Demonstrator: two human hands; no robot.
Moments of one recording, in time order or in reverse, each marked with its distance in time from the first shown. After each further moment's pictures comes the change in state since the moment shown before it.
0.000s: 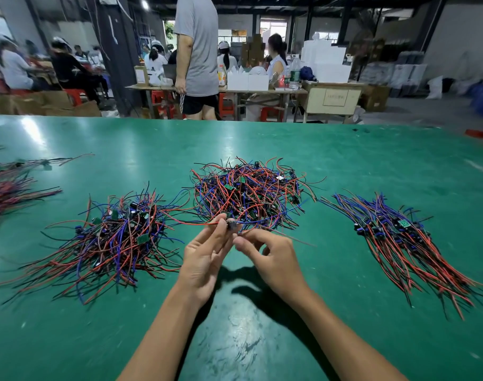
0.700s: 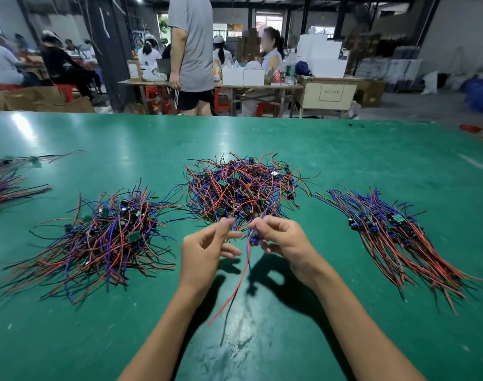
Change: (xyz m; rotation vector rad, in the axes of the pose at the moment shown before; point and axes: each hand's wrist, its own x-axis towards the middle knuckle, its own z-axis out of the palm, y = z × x) left_hand -0.001 -0.013 0.000 0.709 0.030 0.280; right_hand 0.017 -0.001 -0.040 0.634 -0.191 0.418
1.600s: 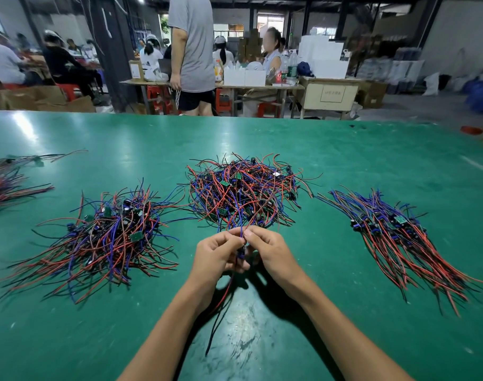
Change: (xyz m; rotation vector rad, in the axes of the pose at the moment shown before) left_hand -0.003 0.004 0.008 -0.067 -0.129 -0.238; right_hand -0.001 0.019 0.030 -0.114 0.008 -0.052
